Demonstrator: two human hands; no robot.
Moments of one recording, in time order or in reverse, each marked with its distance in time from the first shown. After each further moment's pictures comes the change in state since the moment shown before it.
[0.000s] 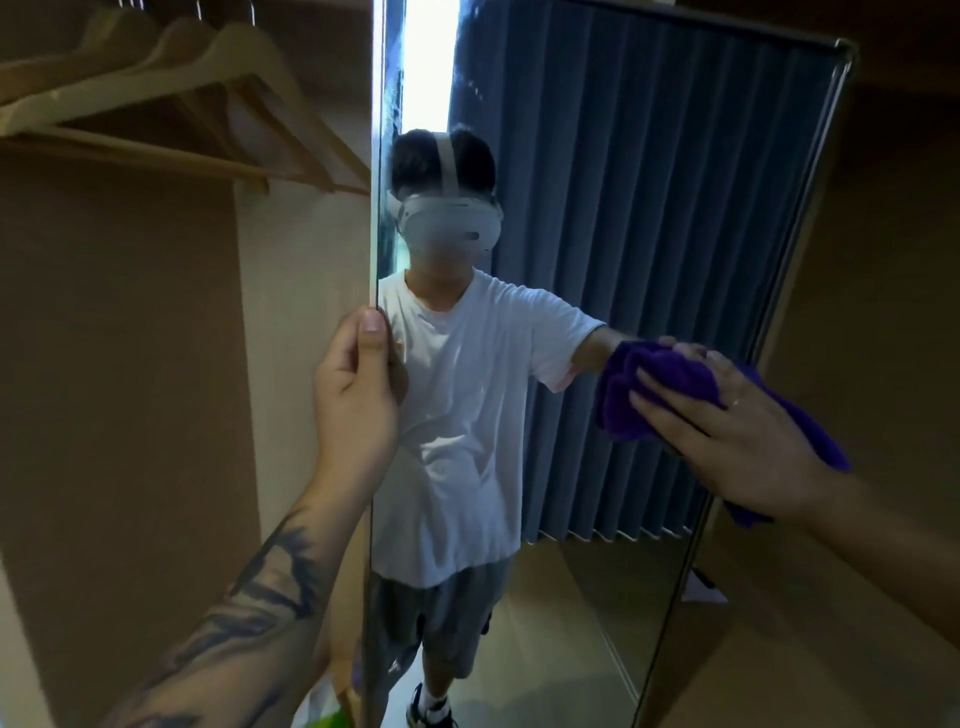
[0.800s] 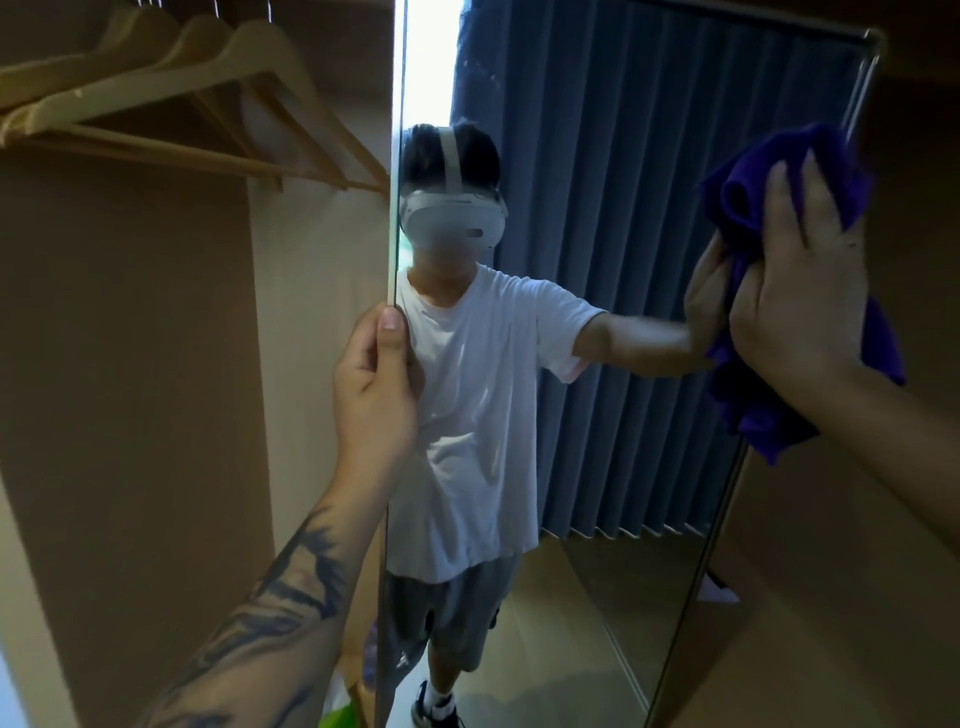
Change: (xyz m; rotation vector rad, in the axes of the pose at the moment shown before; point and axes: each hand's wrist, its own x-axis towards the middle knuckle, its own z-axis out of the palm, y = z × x) left_hand 0.005 -0.010 -0.003 -0.077 -0.019 0.011; right_hand 0.075 0.039 -0.047 0.012 0.340 0.717
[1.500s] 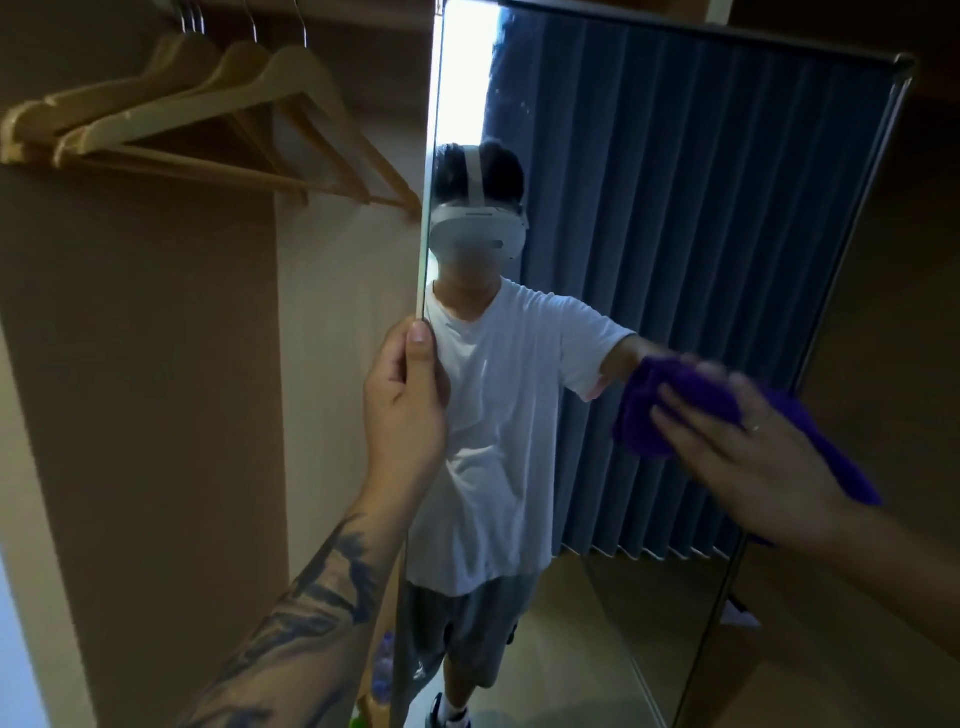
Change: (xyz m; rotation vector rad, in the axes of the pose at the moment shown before) left_hand -0.004 0.009 0.006 0.124 0.025 0.083; right_hand -0.099 0.011 0.026 0.005 -0.190 -0.852
